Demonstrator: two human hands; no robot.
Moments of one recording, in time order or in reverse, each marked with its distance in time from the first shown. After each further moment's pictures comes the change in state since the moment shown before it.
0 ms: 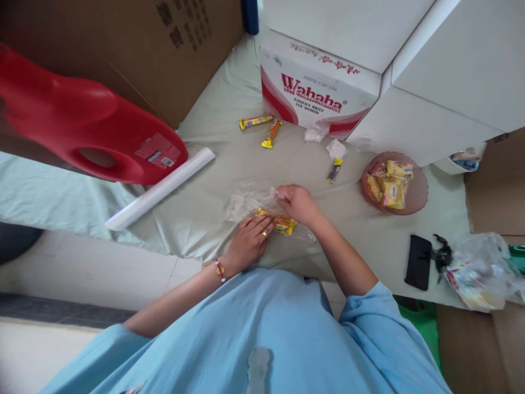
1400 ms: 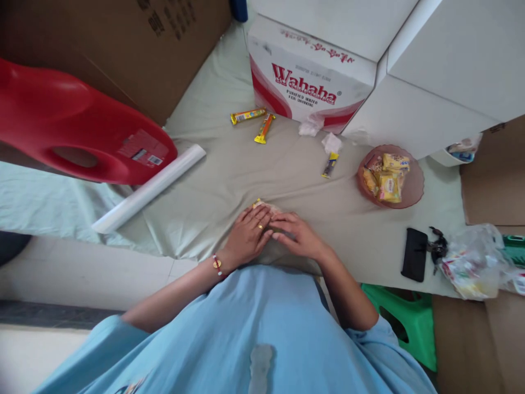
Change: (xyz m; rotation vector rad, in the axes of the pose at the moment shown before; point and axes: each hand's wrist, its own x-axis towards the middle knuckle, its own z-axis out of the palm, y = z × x) left_hand 0.018 0.005 -0.003 -0.040 0.074 -0.038; right_hand -0.091 -0.014 0.030 0.431 0.083 -0.202
